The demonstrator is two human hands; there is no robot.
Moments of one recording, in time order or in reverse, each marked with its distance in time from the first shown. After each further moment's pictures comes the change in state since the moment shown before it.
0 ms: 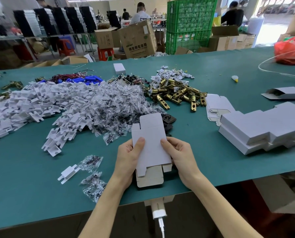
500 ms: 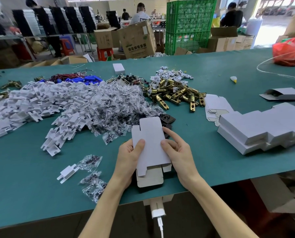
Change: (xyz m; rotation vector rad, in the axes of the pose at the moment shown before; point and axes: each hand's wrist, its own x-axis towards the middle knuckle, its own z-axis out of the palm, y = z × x) left_hand -0.001 -0.001 0.001 0.088 0.002 0.013; right_hand -0.001 0.001 0.002 -0.069 0.050 -0.065
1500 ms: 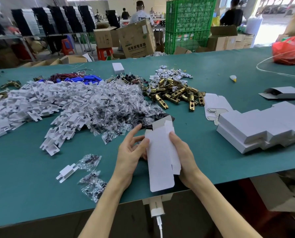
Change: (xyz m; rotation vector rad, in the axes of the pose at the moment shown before) left_hand -0.003 0.003 0.005 0.000 -0.031 0.111; right_hand -0.004 -0.013 -0.004 0.185 -0.090 0.211
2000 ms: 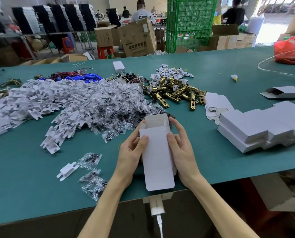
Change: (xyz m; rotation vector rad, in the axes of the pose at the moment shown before) left_hand -0.005 0.006 0.001 -0.062 -0.098 0.015; right_hand 0.002 0.008 0.004 -0.212 0.117 -0.297
